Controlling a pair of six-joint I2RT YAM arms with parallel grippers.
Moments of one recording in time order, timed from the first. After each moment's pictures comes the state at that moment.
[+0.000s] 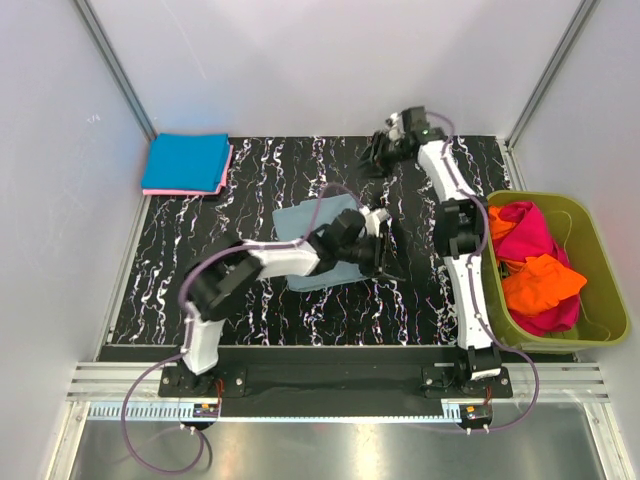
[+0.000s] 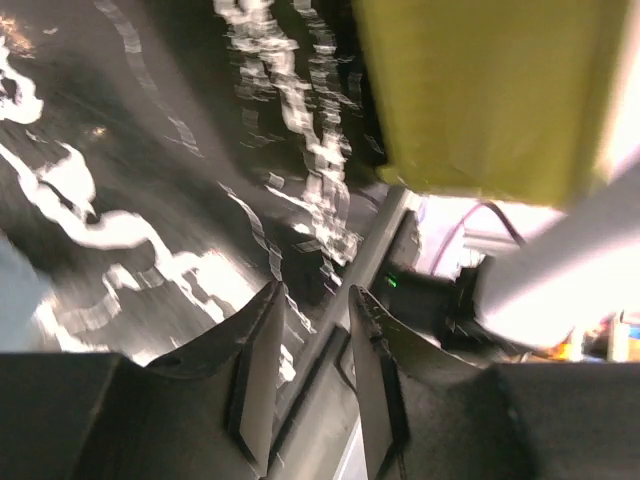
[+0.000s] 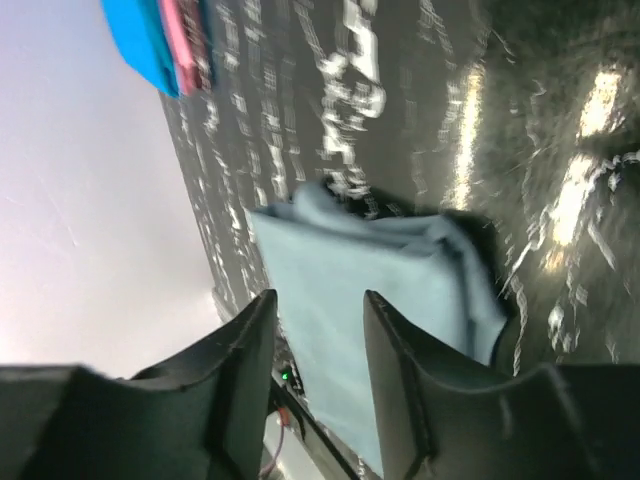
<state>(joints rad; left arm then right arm) -0.88 2.03 1.20 0.31 0.59 -0.95 0.17 2.68 2.55 -0.82 -0.82 0.64</state>
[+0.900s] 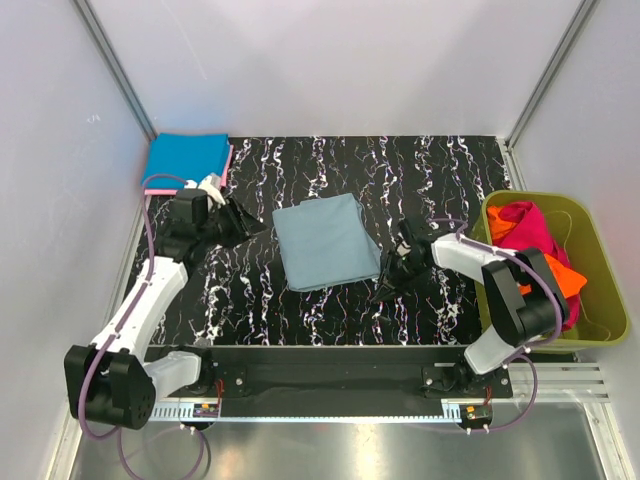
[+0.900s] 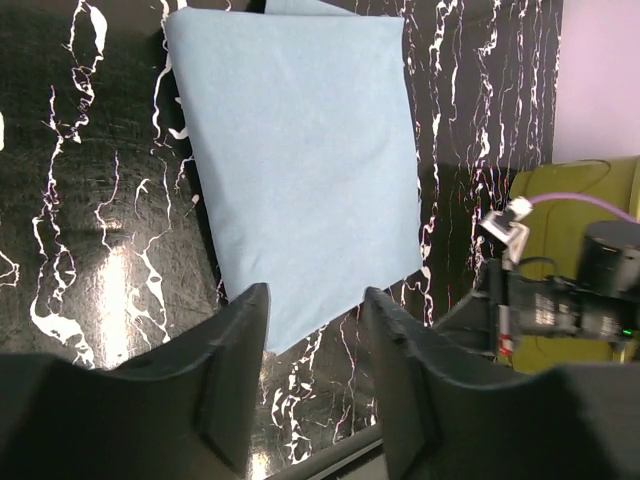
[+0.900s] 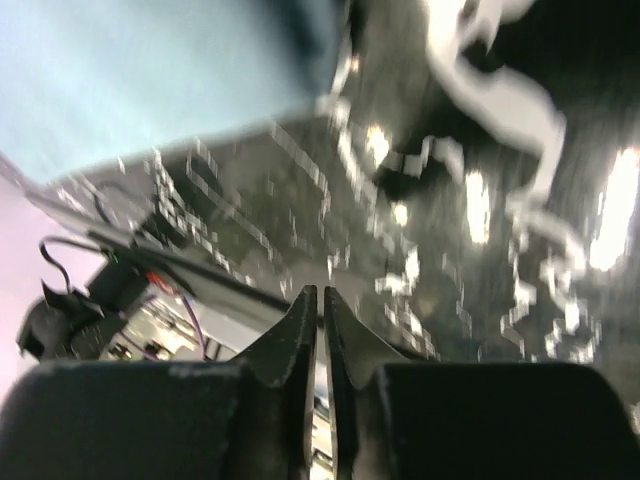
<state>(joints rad) -0.16 1.12 0.86 -0.37 0.37 -0.66 0.39 1.60 0.84 -0.59 -0.53 0.75</state>
